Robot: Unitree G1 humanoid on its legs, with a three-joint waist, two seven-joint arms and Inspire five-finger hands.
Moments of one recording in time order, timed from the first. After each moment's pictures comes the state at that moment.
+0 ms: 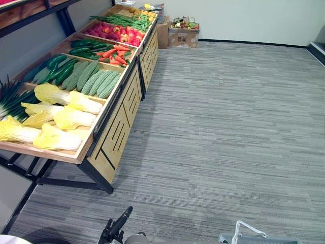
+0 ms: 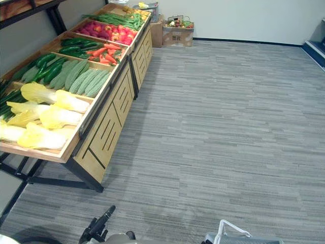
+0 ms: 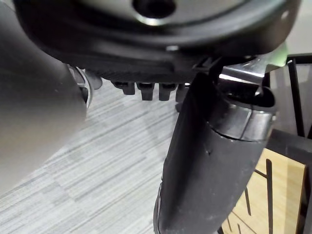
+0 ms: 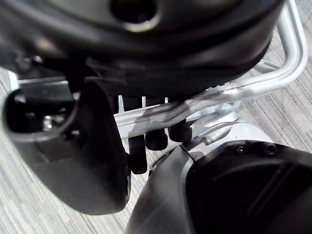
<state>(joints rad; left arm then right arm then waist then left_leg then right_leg) 0.15 0.01 0.30 1.01 -0.72 -0.15 -0.14 0.25 -0.03 -0.33 1.04 0.41 -0.01 0.08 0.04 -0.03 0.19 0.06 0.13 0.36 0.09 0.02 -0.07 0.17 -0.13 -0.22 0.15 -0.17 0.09</state>
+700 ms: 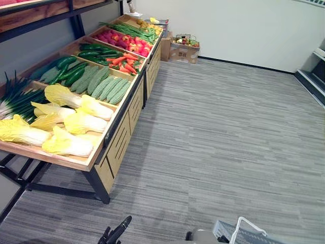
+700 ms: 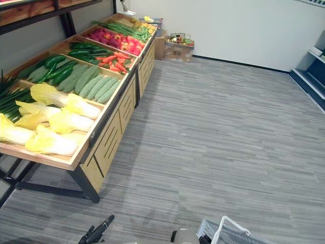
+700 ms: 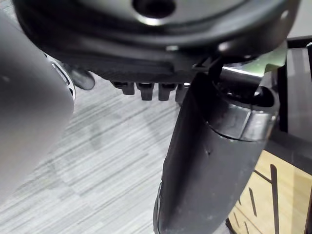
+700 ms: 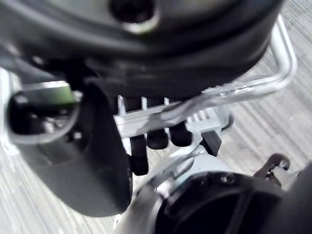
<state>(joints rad) 0.17 0.08 0.23 1.08 -0.73 -0.17 -0.16 0.26 0.02 -0.38 1.03 0.44 -0.03 0.10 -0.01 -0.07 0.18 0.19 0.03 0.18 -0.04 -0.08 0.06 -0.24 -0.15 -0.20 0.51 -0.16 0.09</state>
